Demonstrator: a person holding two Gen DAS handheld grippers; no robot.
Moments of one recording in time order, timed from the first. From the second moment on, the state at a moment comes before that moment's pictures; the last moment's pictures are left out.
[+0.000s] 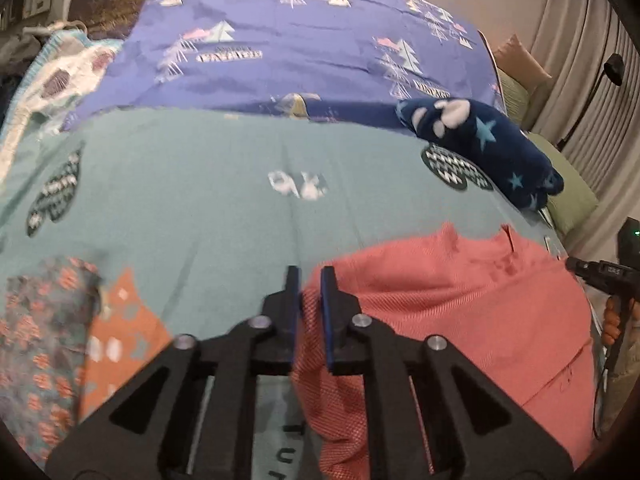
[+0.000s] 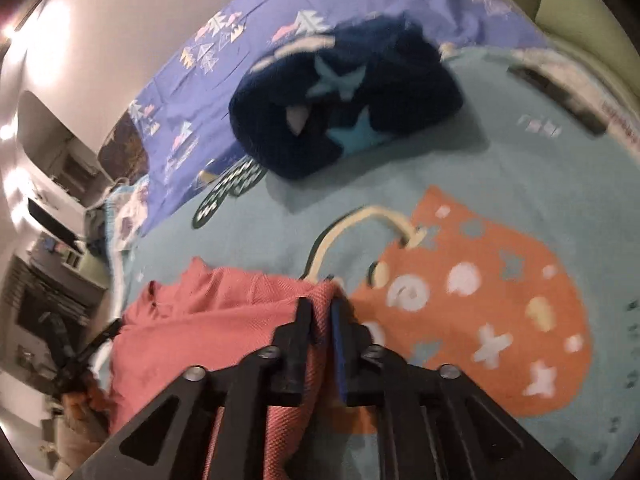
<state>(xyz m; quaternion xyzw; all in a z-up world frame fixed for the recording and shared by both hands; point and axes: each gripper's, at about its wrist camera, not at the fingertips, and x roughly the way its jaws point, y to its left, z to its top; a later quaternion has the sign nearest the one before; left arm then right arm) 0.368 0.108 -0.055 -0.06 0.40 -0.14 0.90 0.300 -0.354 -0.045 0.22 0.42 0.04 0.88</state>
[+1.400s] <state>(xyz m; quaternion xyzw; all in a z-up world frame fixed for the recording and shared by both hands) 0.304 0.110 -0.037 -0.04 0.43 -0.22 0.87 0.214 -0.297 -0.021 0.08 0.46 0.13 0.87</state>
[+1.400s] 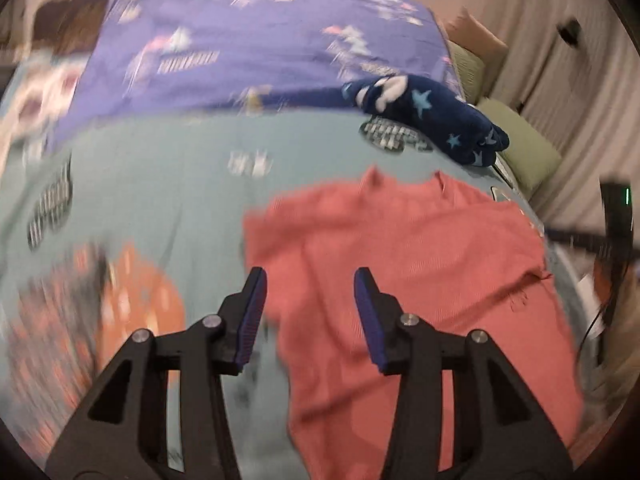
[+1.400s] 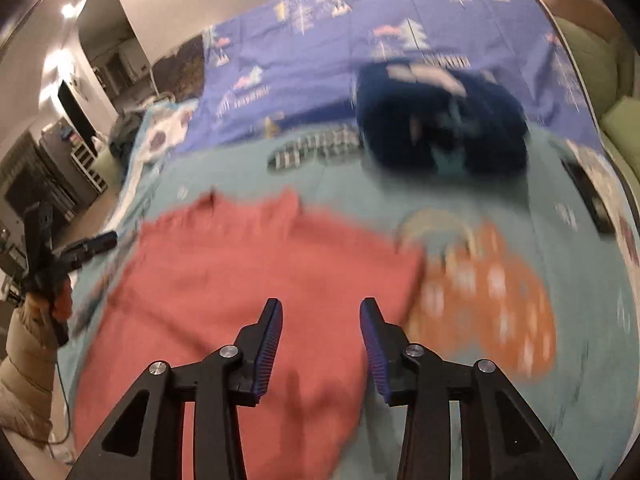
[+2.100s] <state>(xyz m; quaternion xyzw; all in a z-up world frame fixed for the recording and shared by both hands) 0.284 0.110 -0.042 -0.06 0.43 -0.15 0.89 0.164 -0.307 -0.047 0.10 0.46 0.02 0.88</state>
